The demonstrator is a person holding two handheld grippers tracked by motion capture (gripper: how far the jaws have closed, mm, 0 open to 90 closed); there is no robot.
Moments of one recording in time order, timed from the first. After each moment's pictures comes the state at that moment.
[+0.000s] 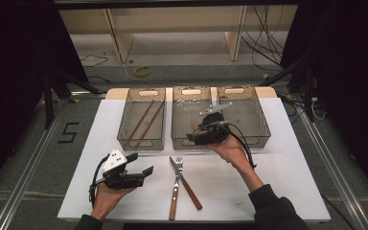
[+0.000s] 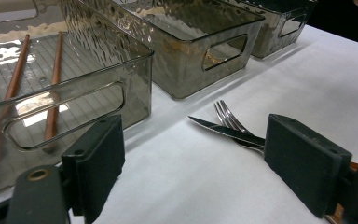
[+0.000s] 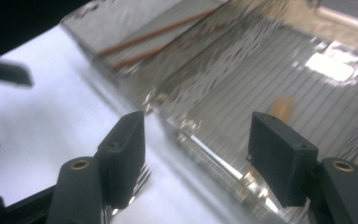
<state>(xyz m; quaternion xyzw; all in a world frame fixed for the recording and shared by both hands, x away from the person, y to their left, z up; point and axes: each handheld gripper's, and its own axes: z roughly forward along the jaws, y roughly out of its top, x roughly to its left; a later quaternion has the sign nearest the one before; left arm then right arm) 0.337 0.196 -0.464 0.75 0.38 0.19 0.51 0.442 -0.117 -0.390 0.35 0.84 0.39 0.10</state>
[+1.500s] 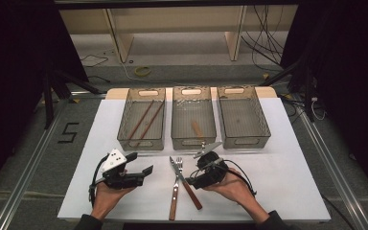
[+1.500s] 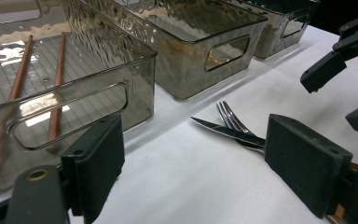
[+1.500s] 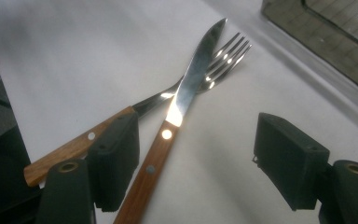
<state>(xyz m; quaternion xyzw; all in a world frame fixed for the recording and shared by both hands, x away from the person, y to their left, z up) 0.338 0.196 -0.464 0.75 0.38 0.19 0.51 0.363 -0.108 -0.442 0.31 0.90 0.31 0.04</state>
